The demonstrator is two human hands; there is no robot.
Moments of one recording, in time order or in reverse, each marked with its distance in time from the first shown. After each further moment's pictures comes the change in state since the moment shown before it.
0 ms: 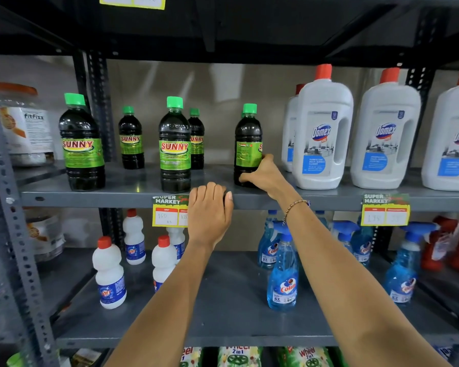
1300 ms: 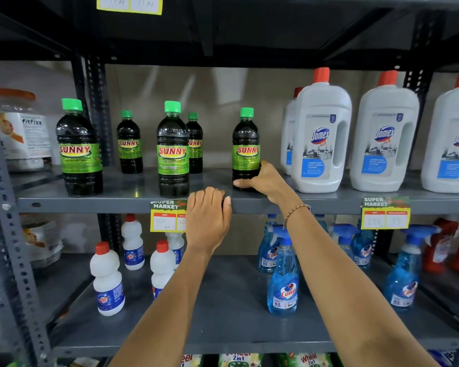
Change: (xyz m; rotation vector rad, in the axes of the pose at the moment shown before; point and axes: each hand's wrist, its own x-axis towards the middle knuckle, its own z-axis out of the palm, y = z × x) left_hand -0.001 -0.001 0.000 -0.014 -0.008 0.022; right_hand 0.002 0.003 -0.003 0.061 -0.118 0.010
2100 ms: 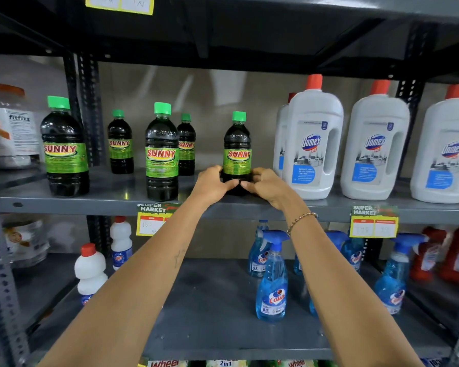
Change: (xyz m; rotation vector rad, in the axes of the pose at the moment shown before) left_hand 0.095 0.017 0.002 -0.634 -0.655 -0.494; right_hand -0.012 0.000 -0.025 0.073 -0.106 0.062
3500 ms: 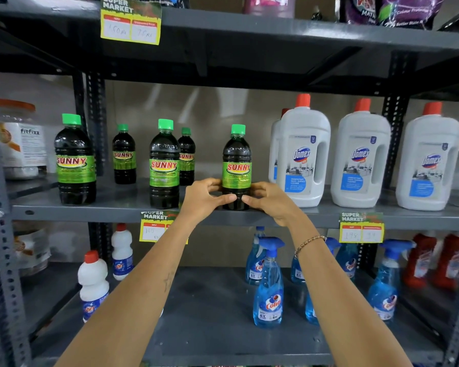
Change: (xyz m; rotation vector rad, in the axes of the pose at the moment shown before) left_hand -0.039 -0.001 -0.017 -0.171 0.061 0.149; right_hand -0.039 0.005 -0.011 0.019 0.019 -0.109
